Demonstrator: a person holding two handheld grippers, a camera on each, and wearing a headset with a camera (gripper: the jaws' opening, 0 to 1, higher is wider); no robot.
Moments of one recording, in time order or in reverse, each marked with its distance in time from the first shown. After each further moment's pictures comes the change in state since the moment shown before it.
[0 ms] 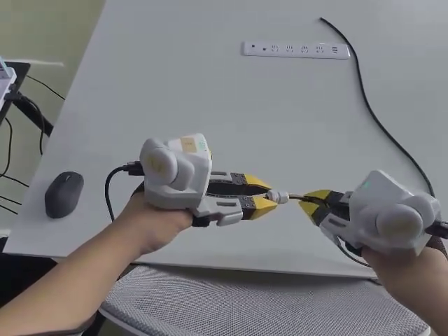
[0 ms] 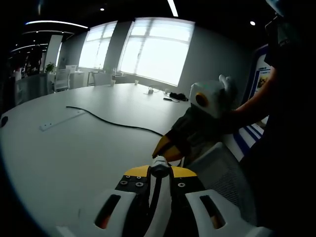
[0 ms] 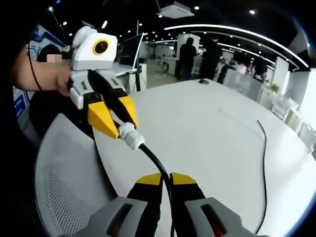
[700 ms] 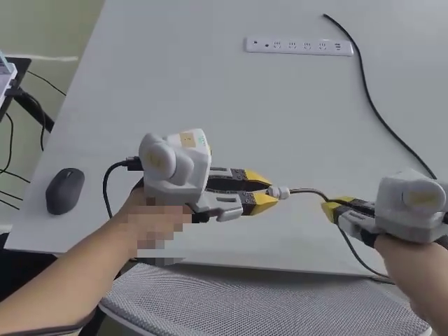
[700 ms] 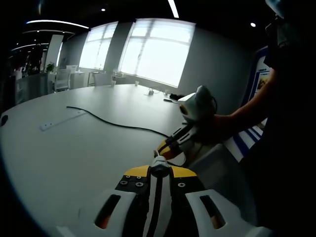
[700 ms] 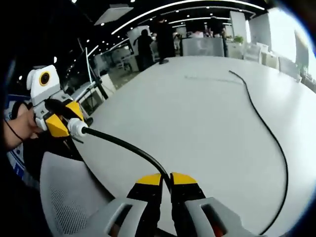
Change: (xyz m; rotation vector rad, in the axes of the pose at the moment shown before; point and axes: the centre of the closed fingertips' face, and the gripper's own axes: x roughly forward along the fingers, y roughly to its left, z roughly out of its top) left arm -0.002 0.006 0.000 -0.009 -0.011 -0.003; right arm 0.003 -0.041 -0.057 0.492 0.076 -0.097
